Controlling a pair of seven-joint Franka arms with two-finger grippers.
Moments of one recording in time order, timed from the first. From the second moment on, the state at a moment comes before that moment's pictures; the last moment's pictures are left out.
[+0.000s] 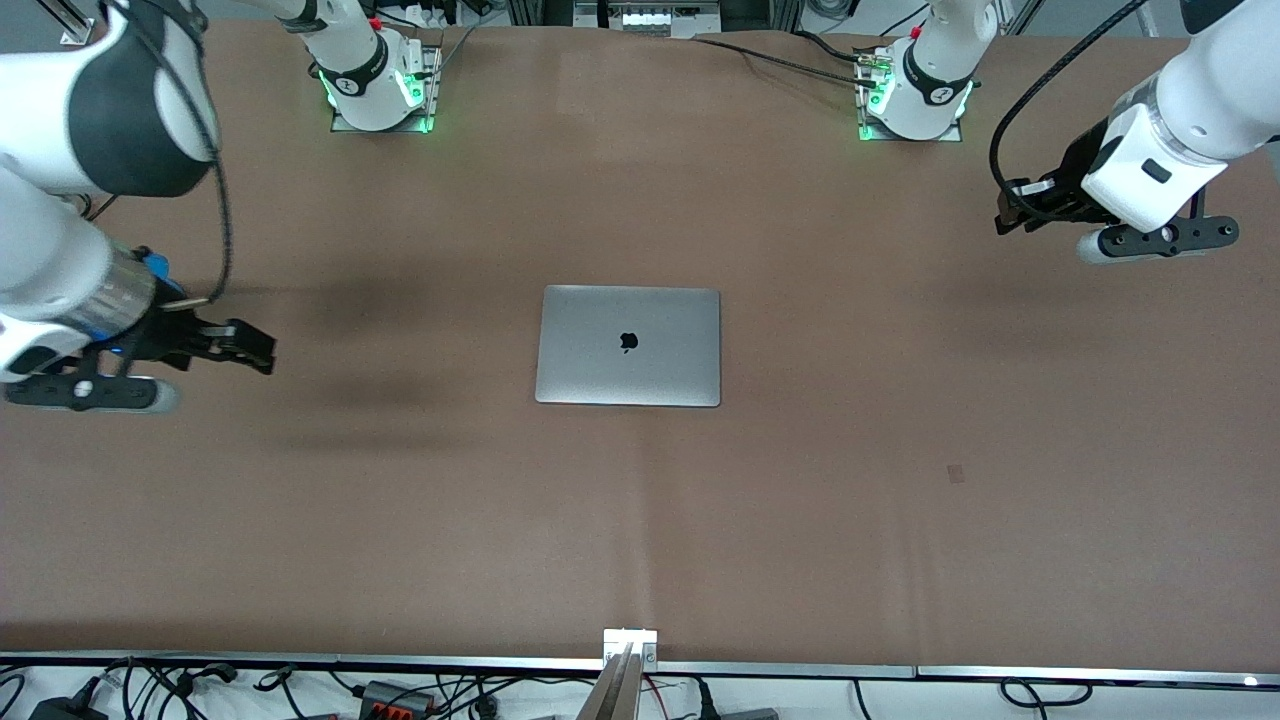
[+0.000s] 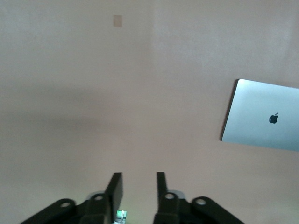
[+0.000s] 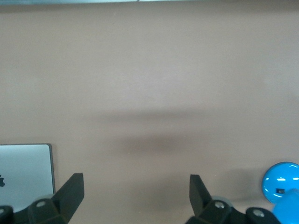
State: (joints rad) left arm 0.32 -0.03 -0.46 -1.66 -0.11 1.50 -0.33; right arm 0.38 0.32 -0.36 -1.35 0.10 1.71 0.09
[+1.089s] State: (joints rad) left arm 0.05 -0.03 -0.12 -1.68 -0.04 1.56 -0.22; right arm 0.00 0.17 -0.04 -1.49 0.02 1.69 -0.01
